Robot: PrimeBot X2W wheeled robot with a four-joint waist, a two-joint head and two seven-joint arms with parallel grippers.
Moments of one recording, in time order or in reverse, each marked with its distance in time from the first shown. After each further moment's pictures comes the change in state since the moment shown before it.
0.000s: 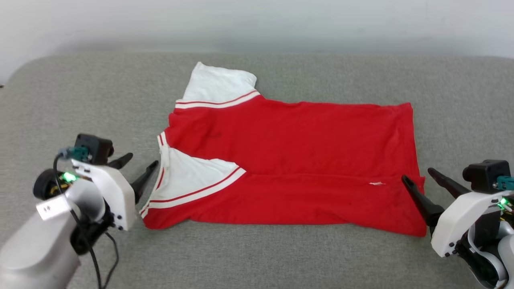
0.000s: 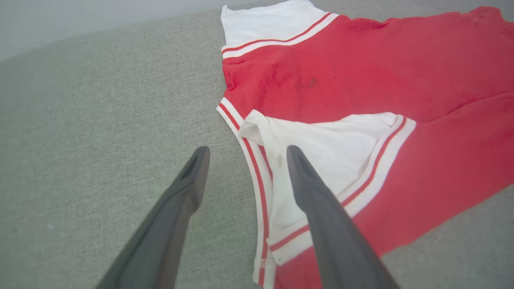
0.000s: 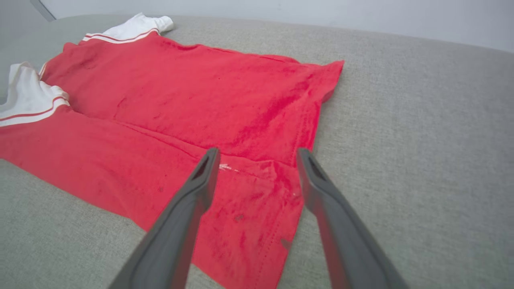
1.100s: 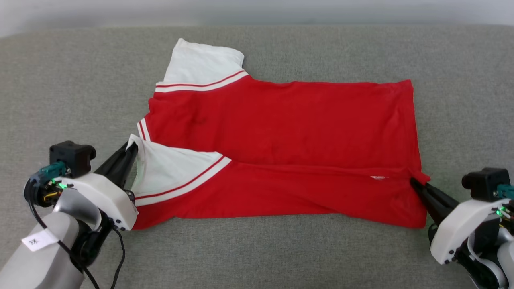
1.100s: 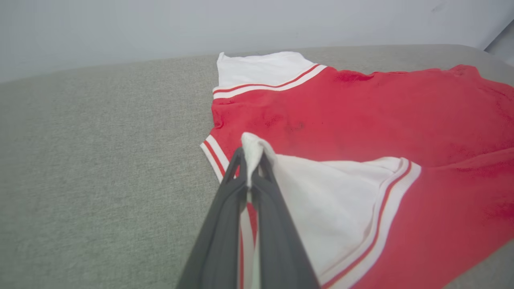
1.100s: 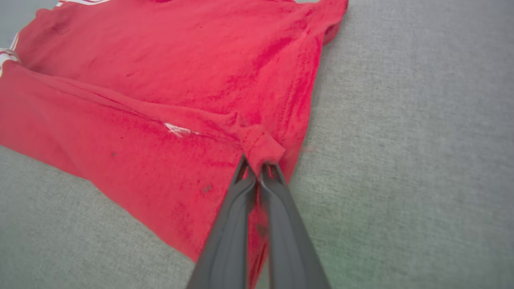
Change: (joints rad) left arm 0.174 -0.042 0.237 -0.229 0.110 0.064 -0.138; right arm 0.045 -0.012 0.008 -0.030 0.021 0.000 -0.026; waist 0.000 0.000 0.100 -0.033
